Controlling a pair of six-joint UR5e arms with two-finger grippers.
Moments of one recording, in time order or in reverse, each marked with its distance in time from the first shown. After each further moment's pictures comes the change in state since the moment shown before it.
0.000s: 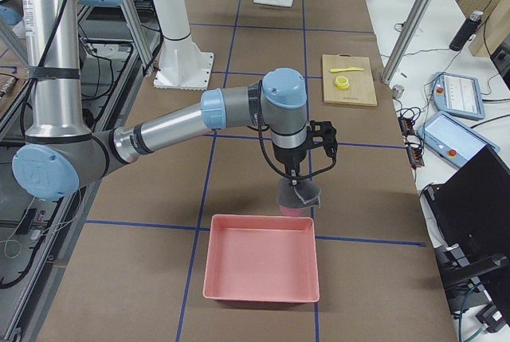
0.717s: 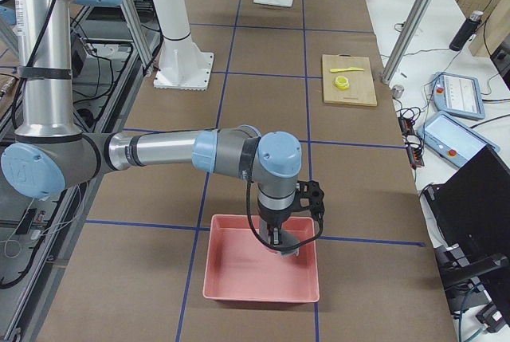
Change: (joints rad) left arm 0.000 -0.002 -0.001 -0.003 0.015 0.002; right arm 0.067 -0.048 -0.224 0.076 -0.028 -0.168
